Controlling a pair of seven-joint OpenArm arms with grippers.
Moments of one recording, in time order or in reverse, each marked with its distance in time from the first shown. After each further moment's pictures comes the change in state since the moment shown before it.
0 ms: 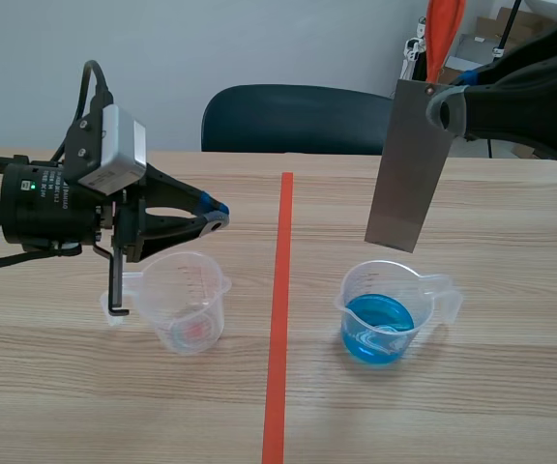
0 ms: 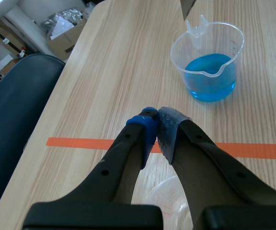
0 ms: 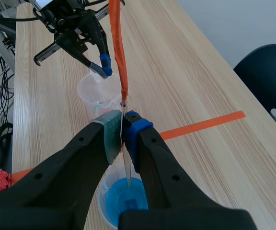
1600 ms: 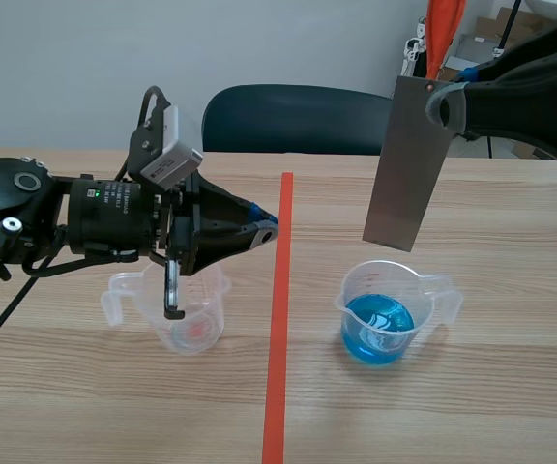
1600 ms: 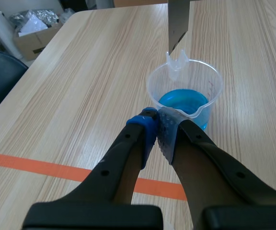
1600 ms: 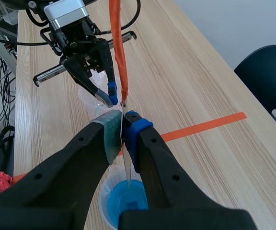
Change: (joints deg) left arm -2.4 8.6 3.7 -6.5 -9.8 -6.3 4.7; right arm 0.0 0.0 0.0 0.0 0.9 0.2 0.0
